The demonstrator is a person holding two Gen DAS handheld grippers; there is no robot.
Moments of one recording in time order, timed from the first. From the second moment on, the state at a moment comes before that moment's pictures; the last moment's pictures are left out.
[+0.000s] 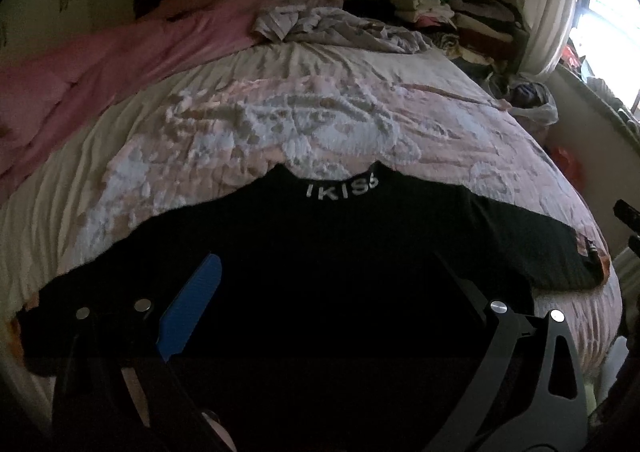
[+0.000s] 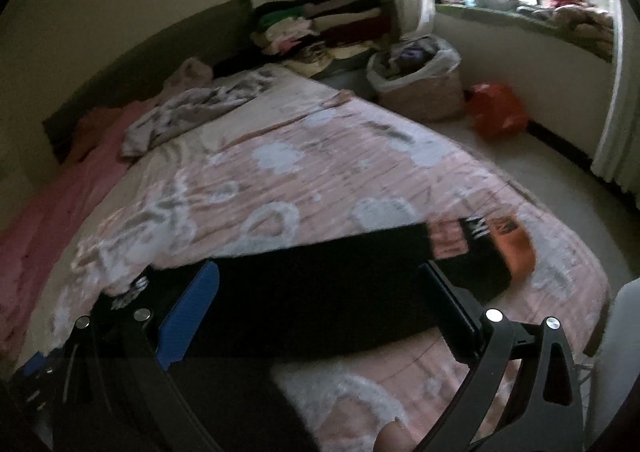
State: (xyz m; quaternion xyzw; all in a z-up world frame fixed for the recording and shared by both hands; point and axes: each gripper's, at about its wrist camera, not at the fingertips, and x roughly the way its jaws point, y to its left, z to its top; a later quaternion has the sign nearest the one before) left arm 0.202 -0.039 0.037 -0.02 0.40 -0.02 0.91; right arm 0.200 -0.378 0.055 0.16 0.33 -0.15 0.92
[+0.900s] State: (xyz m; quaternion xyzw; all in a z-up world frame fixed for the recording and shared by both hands) left arm 0.245 -0.035 0.004 -0.01 0.41 -0.02 0.91; right arm 0.199 -0.480 -0.013 0.25 0.34 -0.28 0.86
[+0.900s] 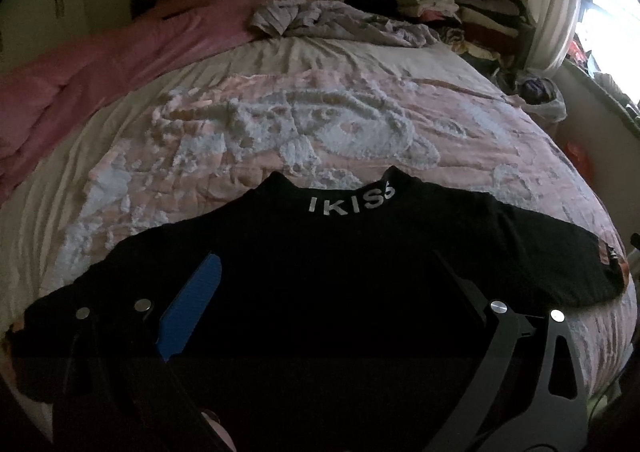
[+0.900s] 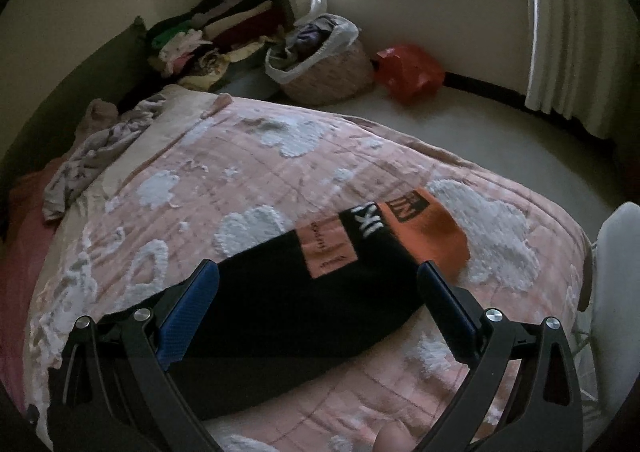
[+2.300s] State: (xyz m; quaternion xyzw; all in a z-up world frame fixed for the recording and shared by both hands) left arm 0.230 -0.039 -0.012 -0.06 0.41 -0.01 0.91; right arm 0.196 -0.503 -0.030 0.33 0.26 -0.14 0.90
